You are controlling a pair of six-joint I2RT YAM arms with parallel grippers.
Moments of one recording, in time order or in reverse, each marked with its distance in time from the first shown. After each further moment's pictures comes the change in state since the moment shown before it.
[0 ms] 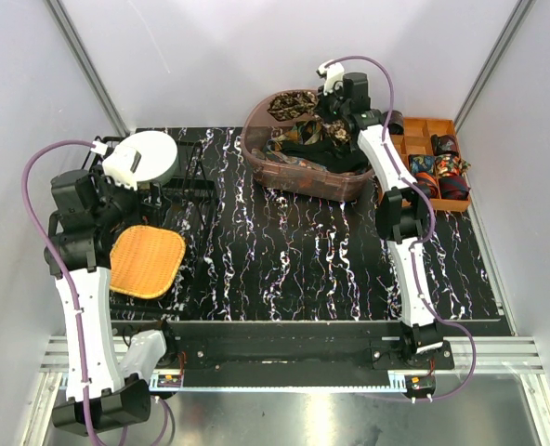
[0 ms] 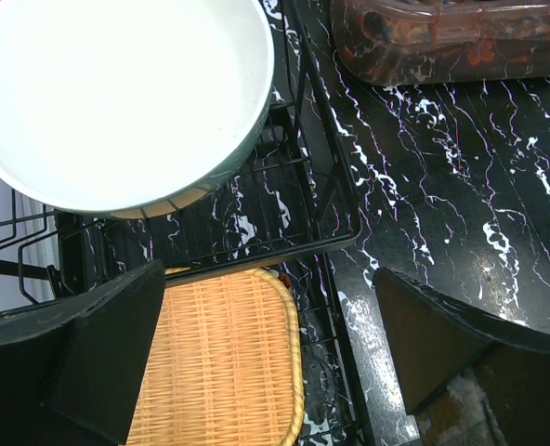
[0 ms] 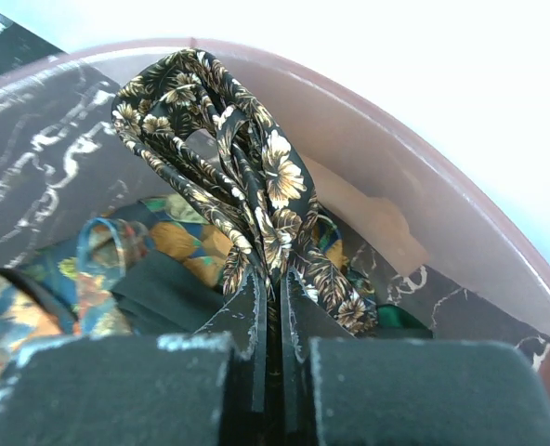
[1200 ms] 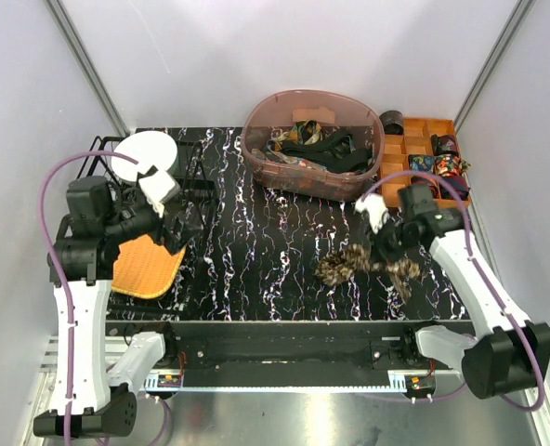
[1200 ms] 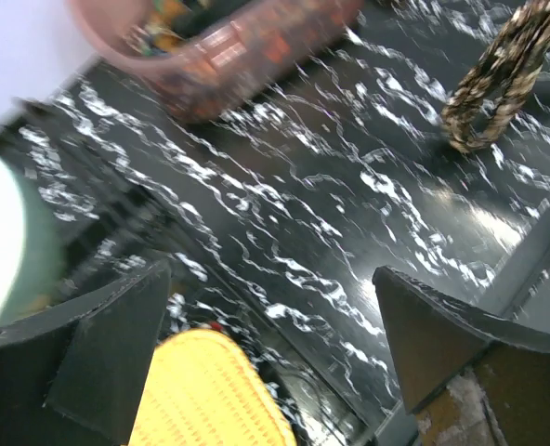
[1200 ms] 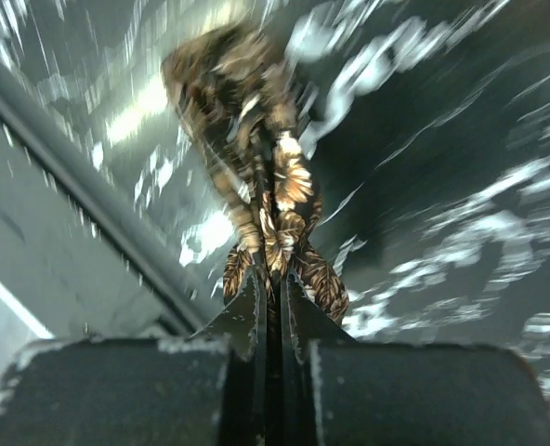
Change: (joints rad) left arm -0.167 -0.039 0.045 -0.133 0.311 0.285; right arm -0.059 -1.441 -1.571 -0.637 -0.179 -0.374
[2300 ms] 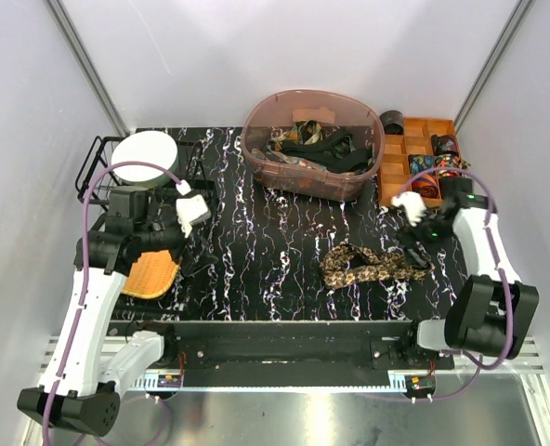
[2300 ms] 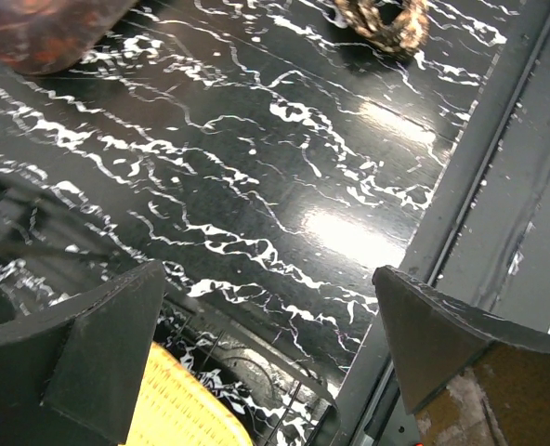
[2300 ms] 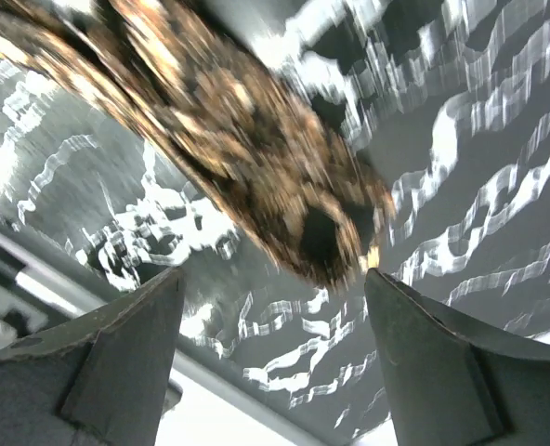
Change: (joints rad) left arm -0.201 0.023 -0.177 -0.073 -0.028 0.116; right arm -0.396 0.223 0.005 -0.033 0.120 -0.418
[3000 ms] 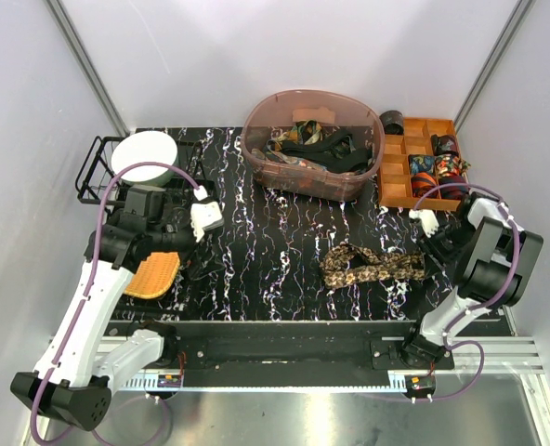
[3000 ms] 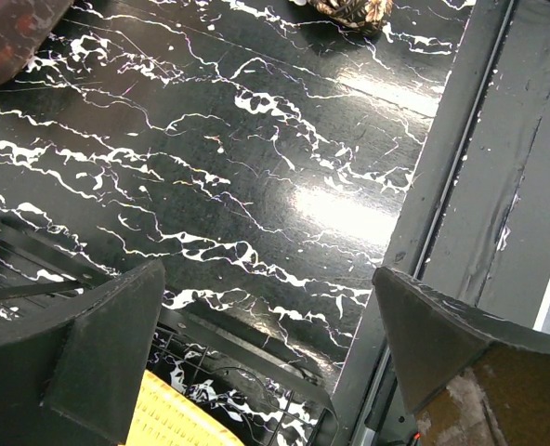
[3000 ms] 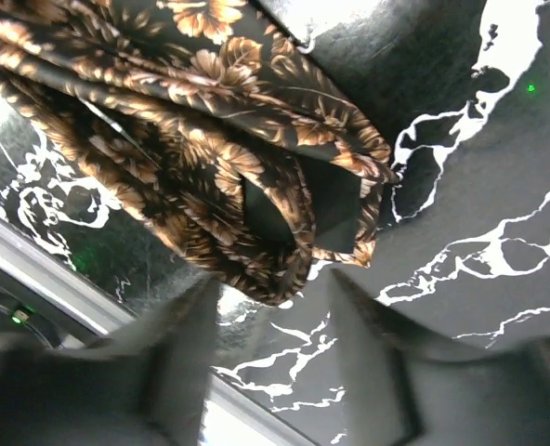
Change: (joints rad) left arm -0.124 0.042 -0.010 0.000 -0.045 0.016; right arm -0.251 0.371 0.036 -0.022 0.033 -0.185
